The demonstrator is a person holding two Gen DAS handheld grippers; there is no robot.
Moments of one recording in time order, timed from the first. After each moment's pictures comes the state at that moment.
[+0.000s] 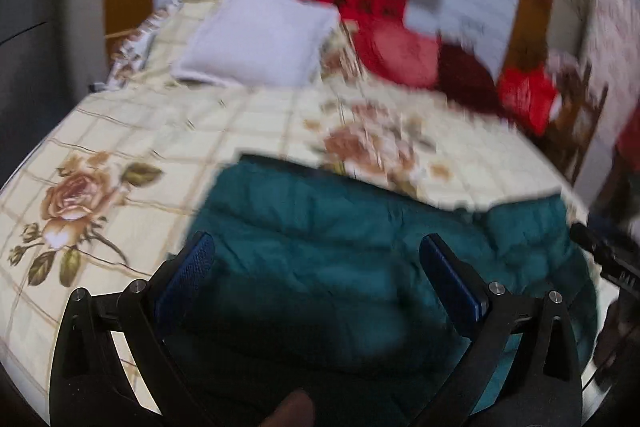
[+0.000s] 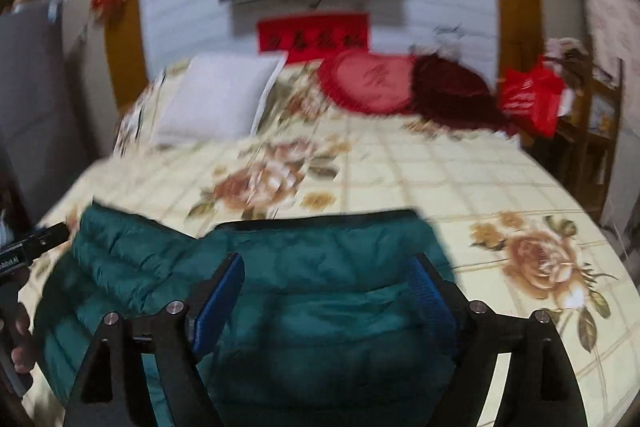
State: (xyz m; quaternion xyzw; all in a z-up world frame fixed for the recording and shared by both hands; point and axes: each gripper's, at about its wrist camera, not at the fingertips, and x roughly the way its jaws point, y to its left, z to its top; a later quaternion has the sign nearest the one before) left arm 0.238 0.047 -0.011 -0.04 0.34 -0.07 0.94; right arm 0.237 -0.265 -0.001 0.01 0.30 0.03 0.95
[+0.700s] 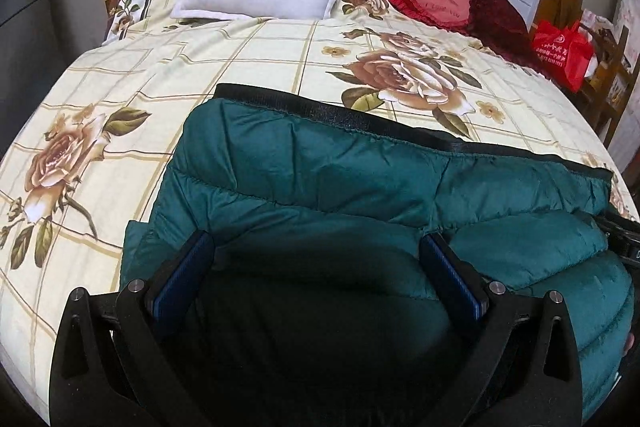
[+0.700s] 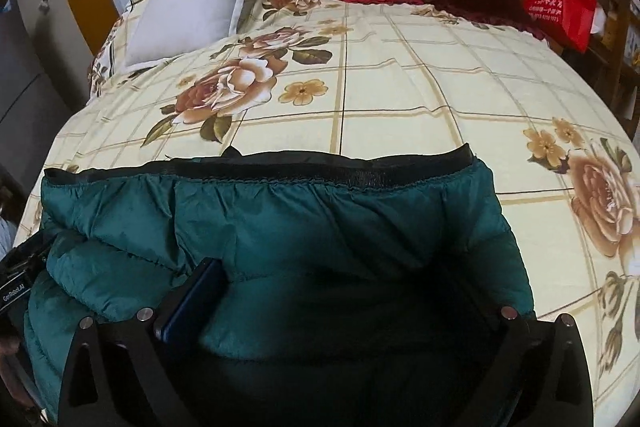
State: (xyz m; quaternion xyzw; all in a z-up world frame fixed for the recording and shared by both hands) left arm 0.283 0.041 -0.065 -0.03 0.42 -0.03 0.91; right arm 0.311 -0.291 -0.077 0.05 0.46 0.04 0.89
